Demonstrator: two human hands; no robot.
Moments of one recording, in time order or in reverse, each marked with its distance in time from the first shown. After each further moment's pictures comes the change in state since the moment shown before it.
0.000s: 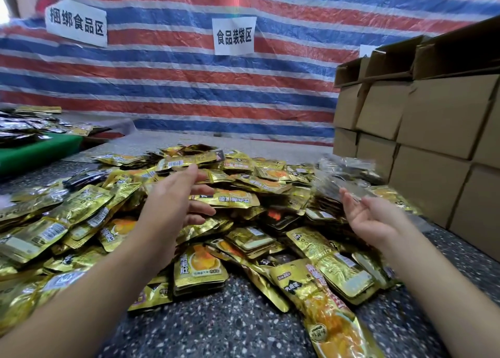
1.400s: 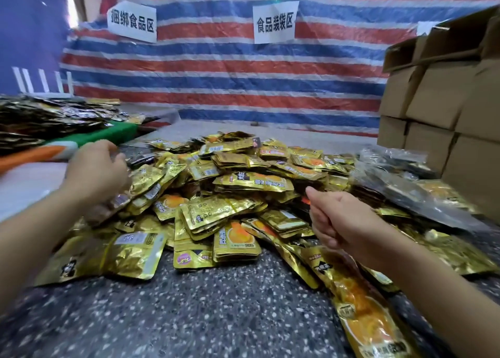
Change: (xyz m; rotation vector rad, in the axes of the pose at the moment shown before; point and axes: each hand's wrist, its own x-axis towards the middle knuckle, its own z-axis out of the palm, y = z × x) left_hand 0.044 0.024 -0.162 1.266 0.530 0.150; right_hand -0.064 0.074 0.030 -1.148 -0.640 -0.096
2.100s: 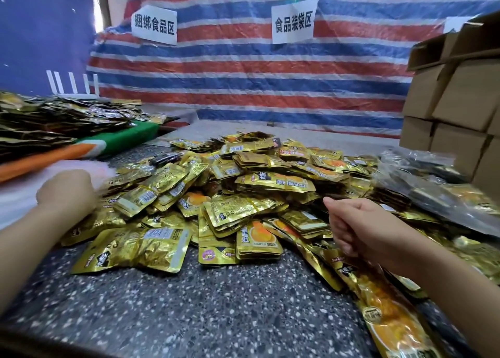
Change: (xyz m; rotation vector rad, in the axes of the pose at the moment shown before) left_hand 0.006 -0.102 -0.009 0.464 -0.186 -0.198; right_hand 0.000 0.006 0.005 -0.077 -0.051 0.050
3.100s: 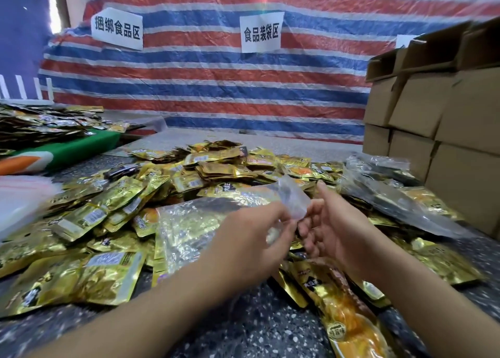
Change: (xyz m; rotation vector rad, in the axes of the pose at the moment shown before) left_hand -0.215 0.226 -0.032 -0.938 0.046 1.123; right_hand 0.008 -0.006 -0.007 0.327 0.101 0.131
